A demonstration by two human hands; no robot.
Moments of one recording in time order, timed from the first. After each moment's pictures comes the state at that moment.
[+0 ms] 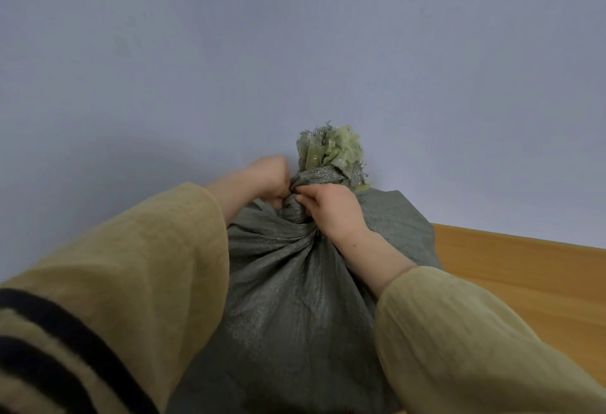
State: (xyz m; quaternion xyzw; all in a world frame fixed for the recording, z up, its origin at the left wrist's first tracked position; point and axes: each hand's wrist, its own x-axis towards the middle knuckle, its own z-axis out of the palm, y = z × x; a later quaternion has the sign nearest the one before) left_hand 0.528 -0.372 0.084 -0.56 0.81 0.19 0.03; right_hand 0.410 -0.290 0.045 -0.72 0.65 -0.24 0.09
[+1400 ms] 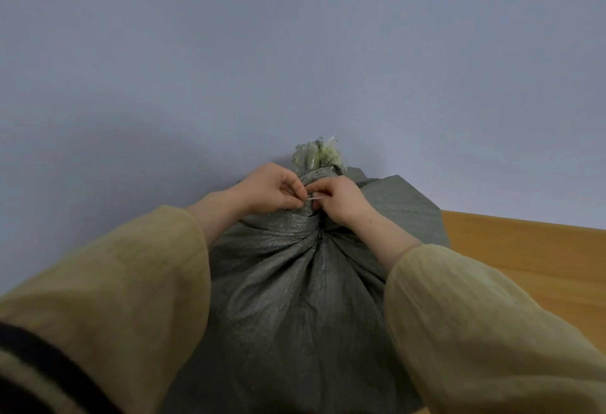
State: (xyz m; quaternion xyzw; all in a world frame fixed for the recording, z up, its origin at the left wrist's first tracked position) left_hand 0.551 -0.371 0.044 -0.42 0.80 0.41 -0.15; right_hand 0.396 -0.321 0.020 -0.63 0.66 -0.28 0.30
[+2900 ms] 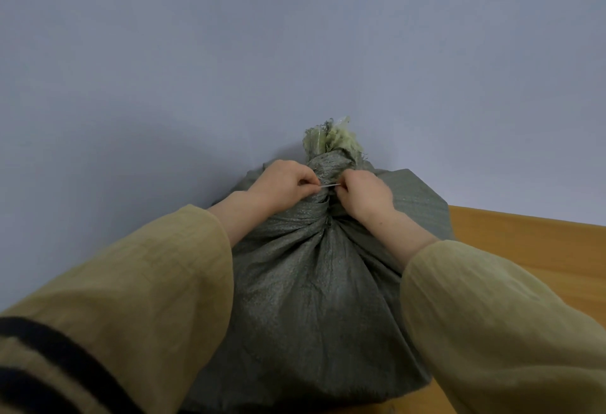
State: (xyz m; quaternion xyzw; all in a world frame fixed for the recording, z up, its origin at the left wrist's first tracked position) left_hand 0.541 -0.331 0.051 -0.44 0.86 0.20 -0.16; right_hand 0.388 -0.292 0.028 -0.63 0.76 -0.14 0.08
